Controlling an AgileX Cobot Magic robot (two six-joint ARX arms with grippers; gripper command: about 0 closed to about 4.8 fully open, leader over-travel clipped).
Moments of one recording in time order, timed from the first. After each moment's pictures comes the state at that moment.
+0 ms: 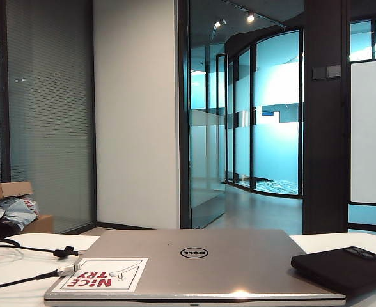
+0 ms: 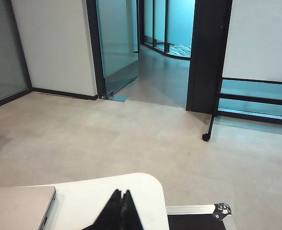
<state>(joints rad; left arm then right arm) -0.03 0.00 0.00 0.06 0.15 0.00 -0.03 0.00 0.01 0.03 0.05 0.00</state>
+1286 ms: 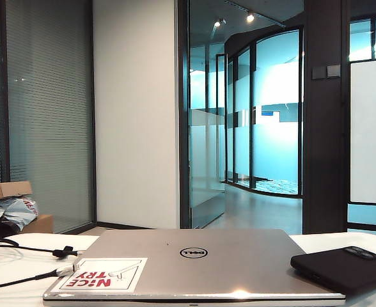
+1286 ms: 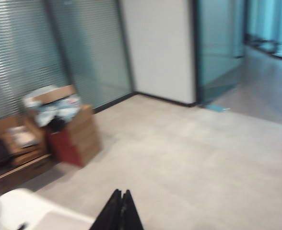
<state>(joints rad) -0.03 0.69 0.42 0.21 0.15 -0.08 0.14 0.58 0.61 0.01 -0.20 0.09</state>
